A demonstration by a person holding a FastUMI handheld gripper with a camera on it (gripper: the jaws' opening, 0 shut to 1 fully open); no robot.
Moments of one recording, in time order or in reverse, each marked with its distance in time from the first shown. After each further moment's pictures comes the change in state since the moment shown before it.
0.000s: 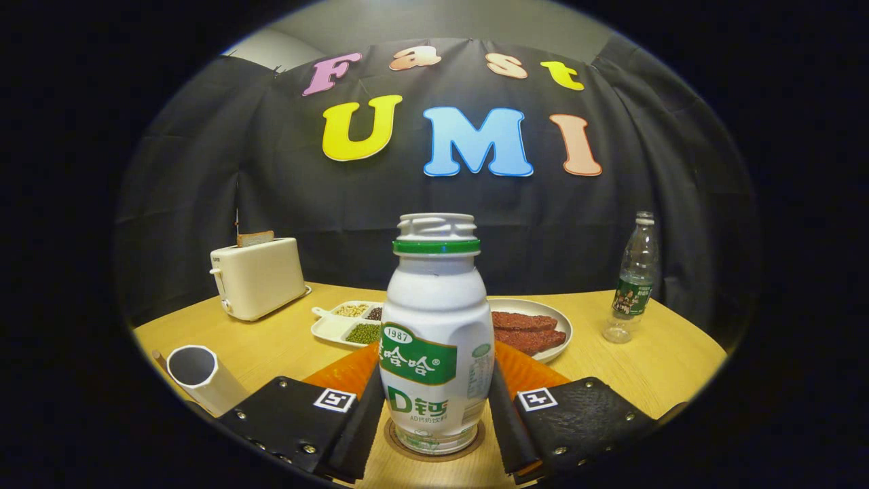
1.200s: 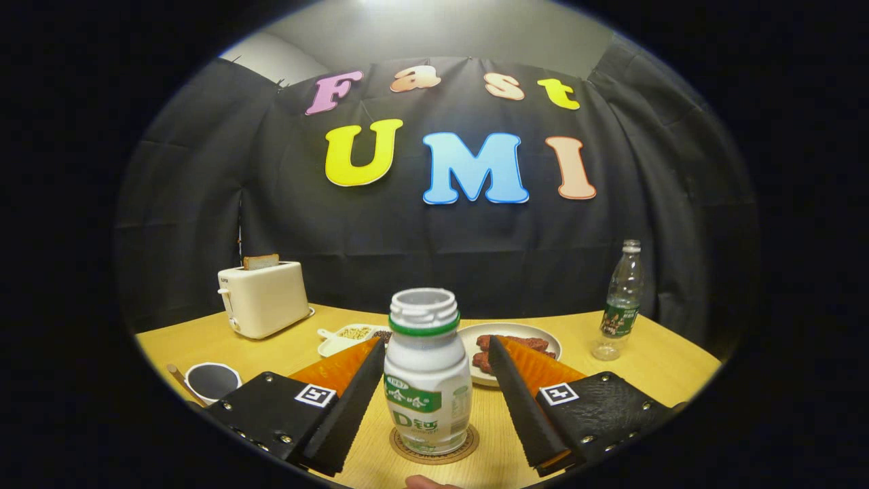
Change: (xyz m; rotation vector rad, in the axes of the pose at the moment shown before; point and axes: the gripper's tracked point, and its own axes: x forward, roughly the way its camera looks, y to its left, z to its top) arm -0.038 -0.005 0.052 -0.030 -0.125 -0.017
